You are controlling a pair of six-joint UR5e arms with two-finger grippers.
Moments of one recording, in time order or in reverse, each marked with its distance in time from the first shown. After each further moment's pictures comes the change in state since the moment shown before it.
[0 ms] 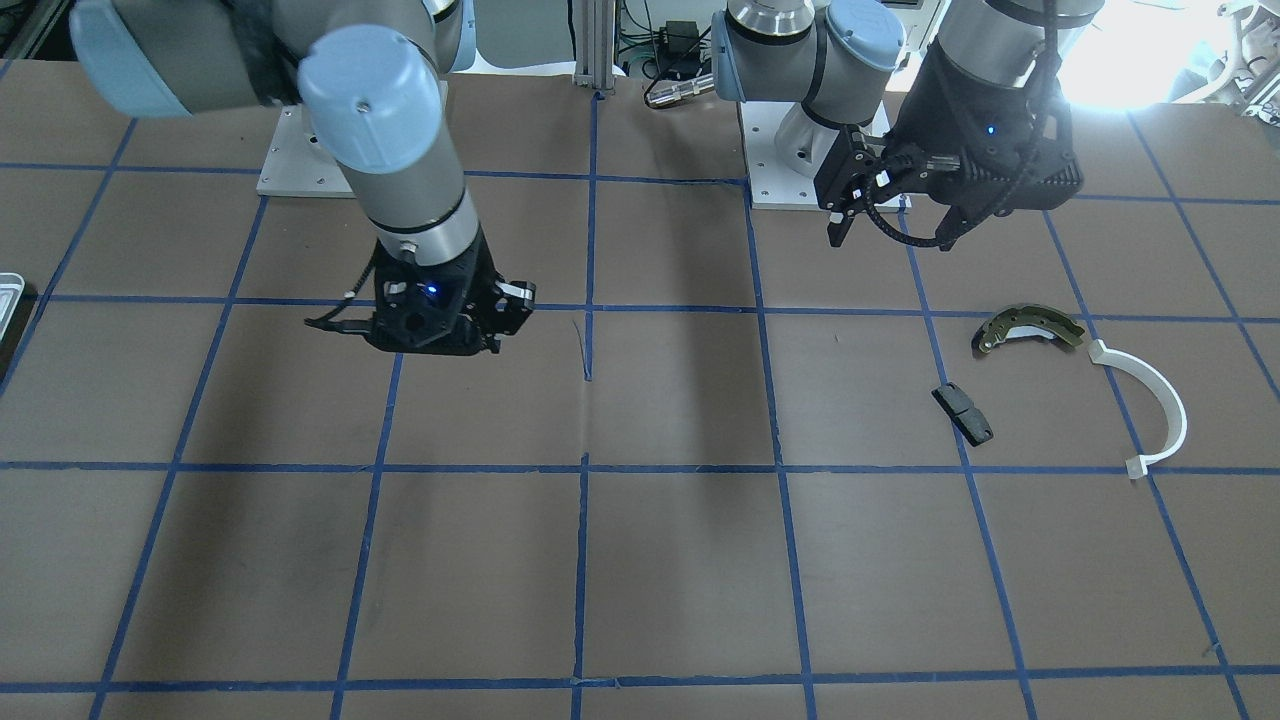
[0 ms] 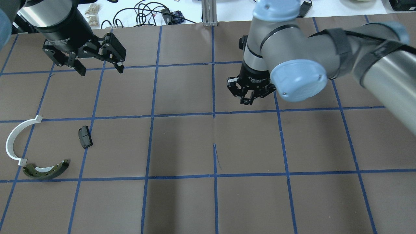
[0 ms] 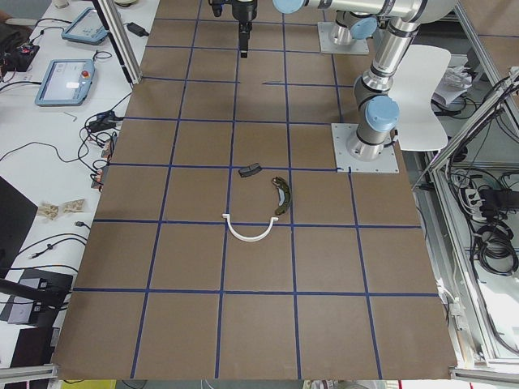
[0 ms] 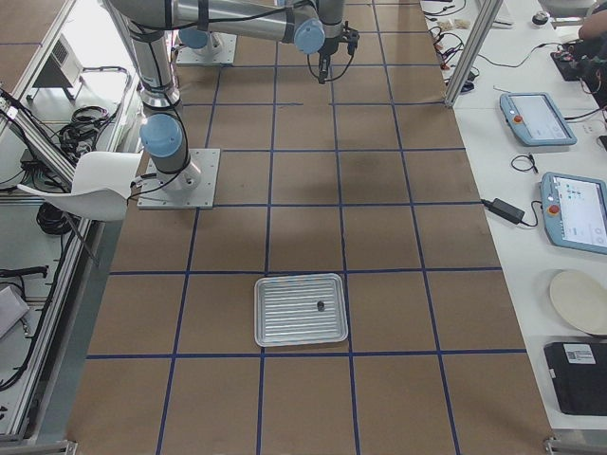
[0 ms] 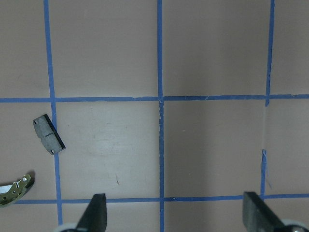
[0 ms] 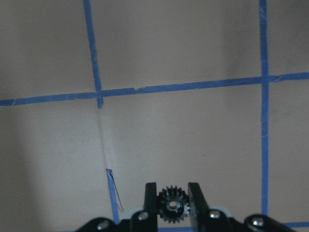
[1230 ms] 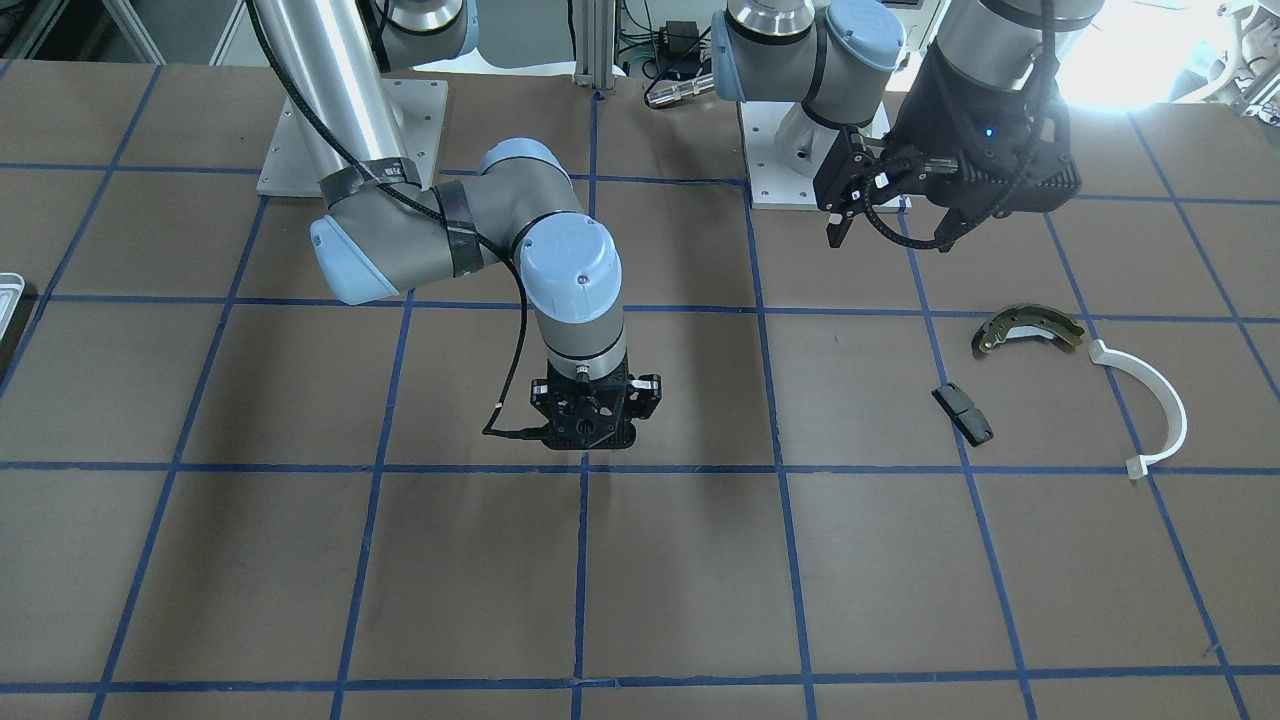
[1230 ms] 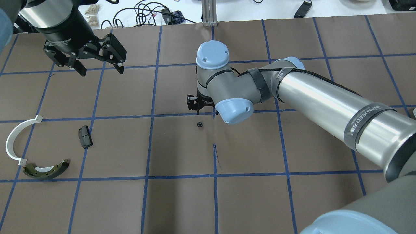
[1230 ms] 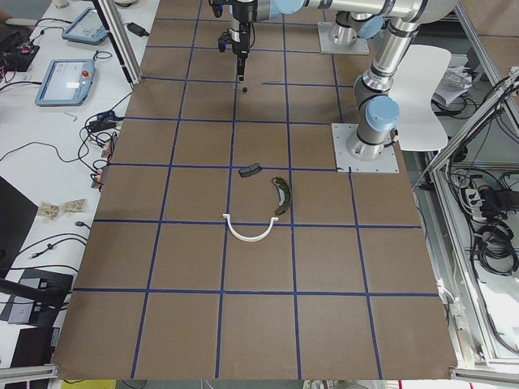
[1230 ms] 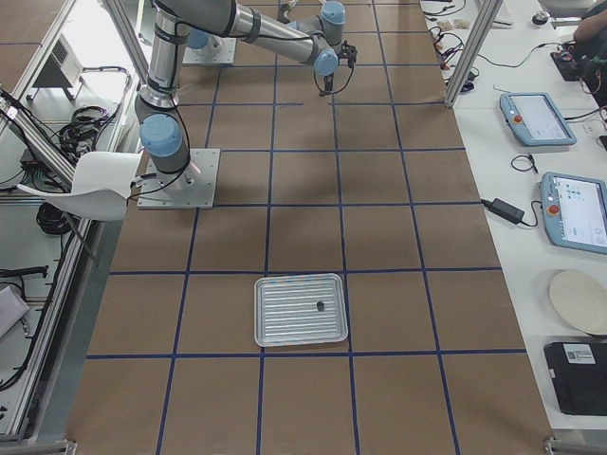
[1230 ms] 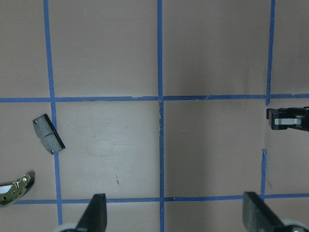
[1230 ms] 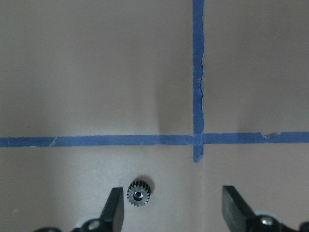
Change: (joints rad) left arm 0.000 0.000 -0.004 0.000 0.000 0.004; right arm 0.146 0.265 -0.035 -0.313 0.001 0.121
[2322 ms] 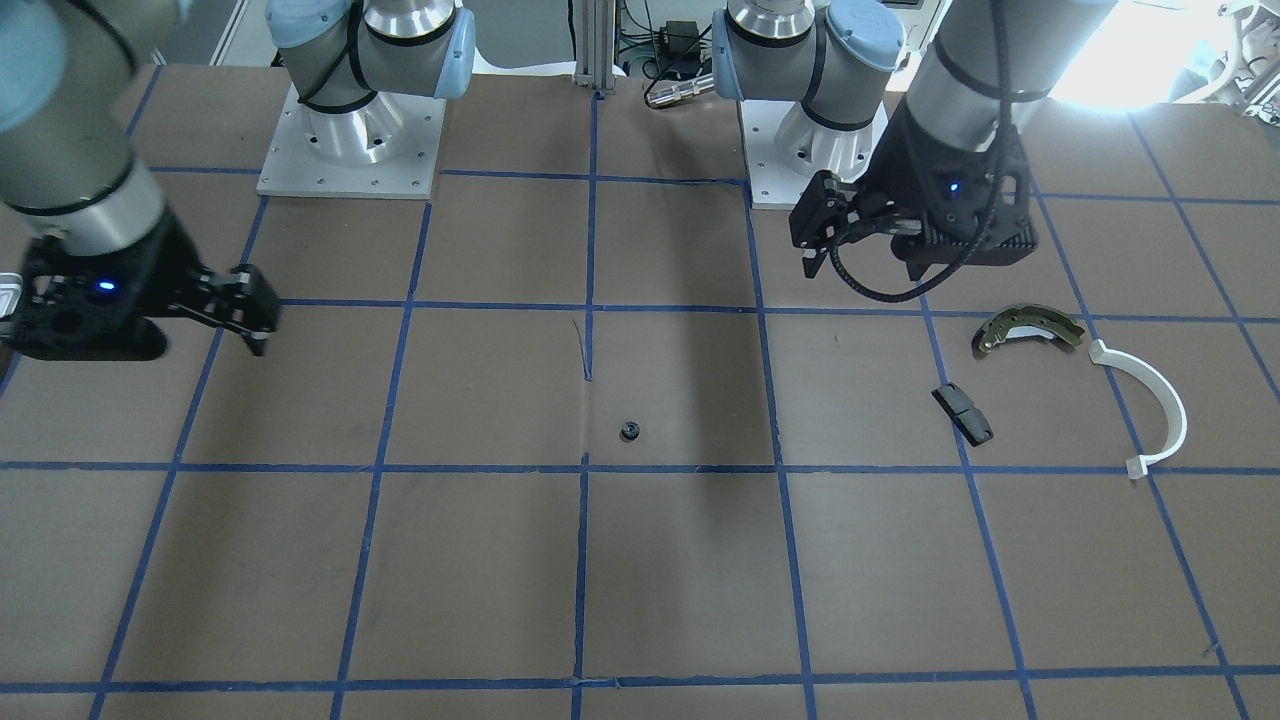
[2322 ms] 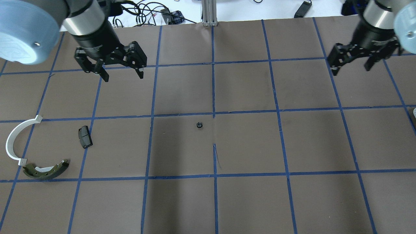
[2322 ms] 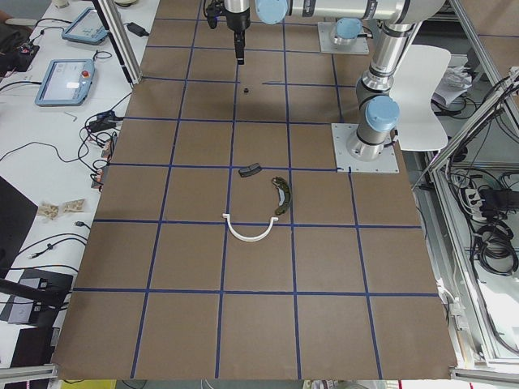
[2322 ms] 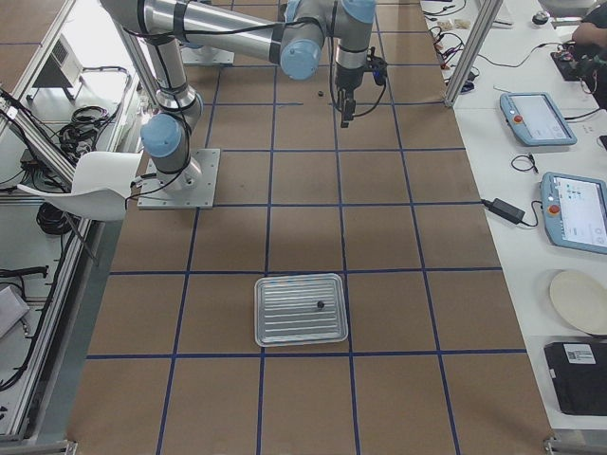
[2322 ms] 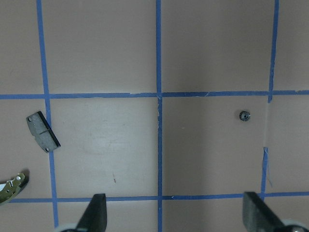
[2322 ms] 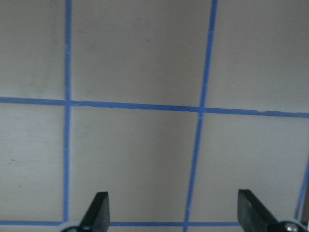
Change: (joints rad) left arm -0.087 -0.127 -0.028 0.098 -0.011 -0.114; right arm -0.700 -0.386 -0.044 0.523 -0.183 -0.829
